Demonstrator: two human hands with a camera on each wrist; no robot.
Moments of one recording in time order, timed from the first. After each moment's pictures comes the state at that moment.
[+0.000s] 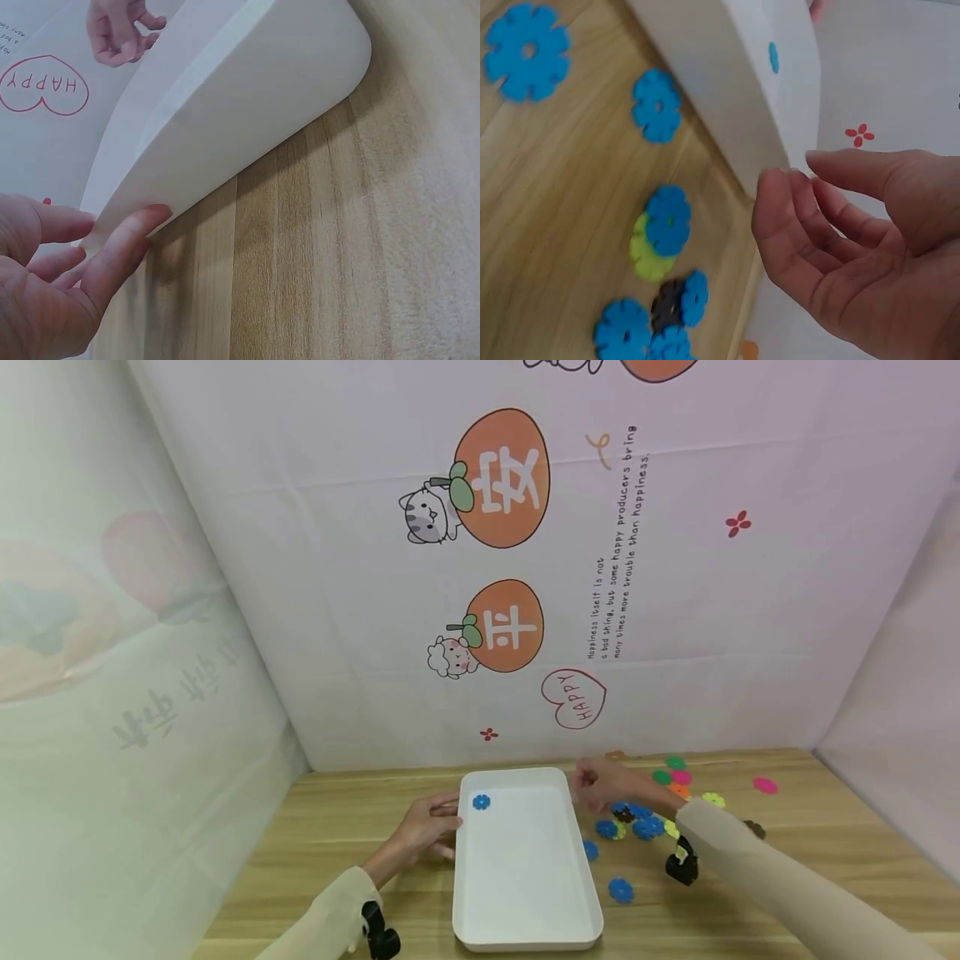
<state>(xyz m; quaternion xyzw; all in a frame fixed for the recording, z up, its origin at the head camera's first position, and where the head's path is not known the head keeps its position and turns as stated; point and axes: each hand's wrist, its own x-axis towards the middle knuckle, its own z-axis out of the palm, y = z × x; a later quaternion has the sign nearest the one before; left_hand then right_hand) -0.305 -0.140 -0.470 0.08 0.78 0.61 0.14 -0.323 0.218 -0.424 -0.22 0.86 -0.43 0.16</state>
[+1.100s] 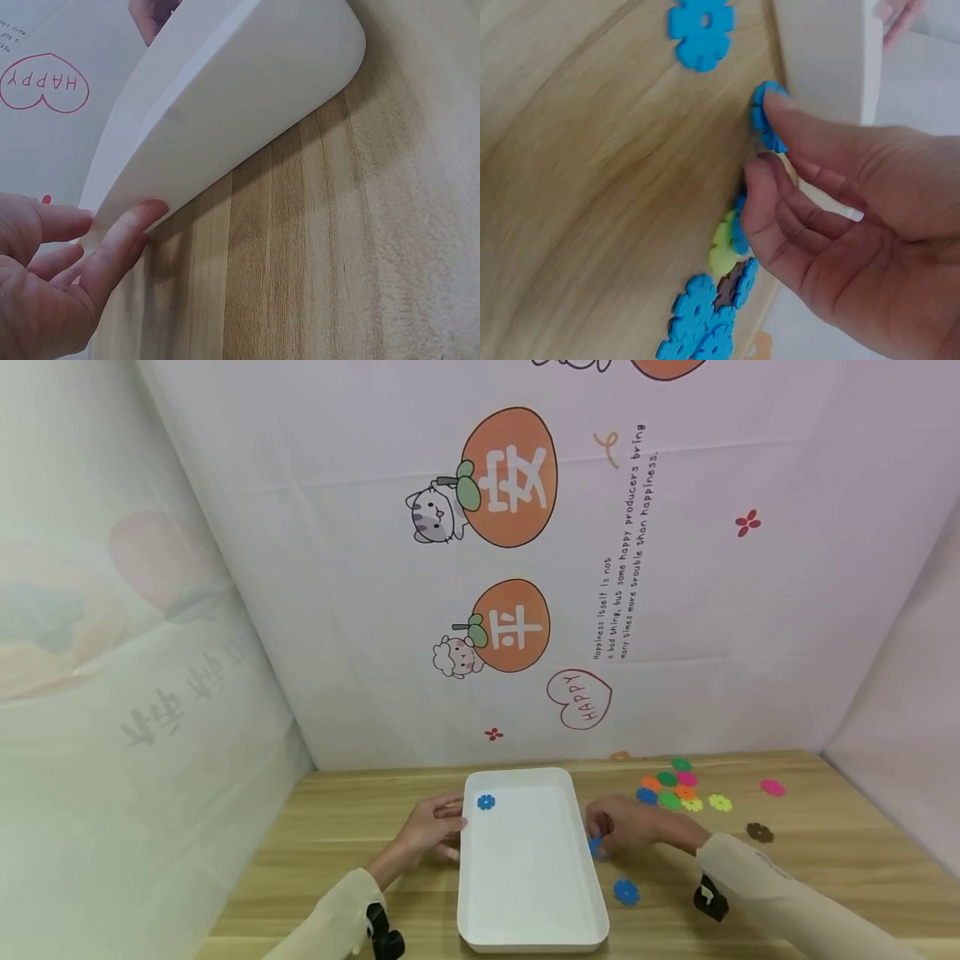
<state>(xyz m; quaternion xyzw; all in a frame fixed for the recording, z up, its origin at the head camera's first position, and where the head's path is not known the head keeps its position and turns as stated) -0.304 -0.142 -0.472 0.09 0.76 0.62 0.14 -0.293 0.229 -0.449 -0.29 0.88 -0.32 0.17</state>
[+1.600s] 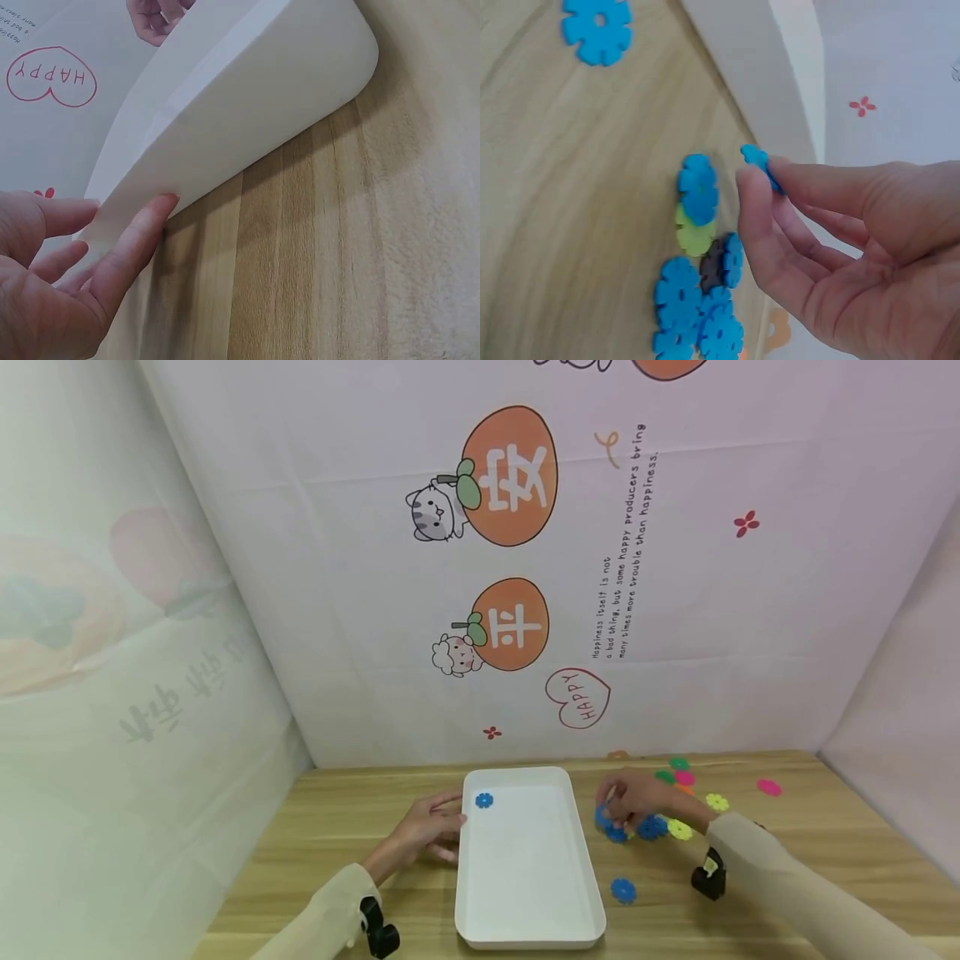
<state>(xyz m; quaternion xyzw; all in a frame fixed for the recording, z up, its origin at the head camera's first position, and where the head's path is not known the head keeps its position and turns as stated) -0.305 -0.149 -0.472 0.09 0.74 0.64 0.19 -0.308 0.251 -0.435 -0.17 0.85 -0.46 0.20</state>
